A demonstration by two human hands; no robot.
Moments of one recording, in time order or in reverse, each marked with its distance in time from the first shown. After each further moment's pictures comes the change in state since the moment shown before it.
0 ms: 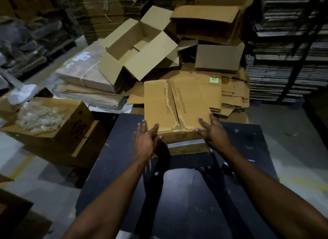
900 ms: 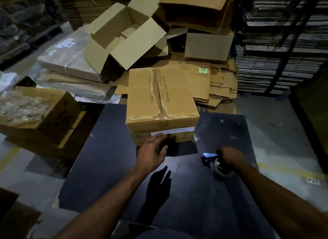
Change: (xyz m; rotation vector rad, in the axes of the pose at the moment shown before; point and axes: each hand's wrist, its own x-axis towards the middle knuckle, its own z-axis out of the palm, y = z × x) left_hand -0.072 0.050 0.058 -0.230 0.052 0.260; right_hand -0.083 0.154 0.020 -0.399 -0.424 0.154
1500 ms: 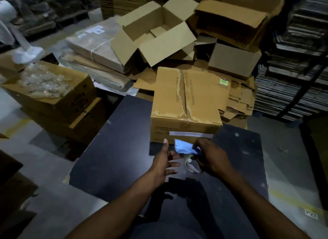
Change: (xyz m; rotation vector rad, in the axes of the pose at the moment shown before) left_hand -0.039 0.027 -0.038 -1.232 -0.174 -1.138; right_hand -0.081 -0.177 -0.085 0.148 0.355 -0.430
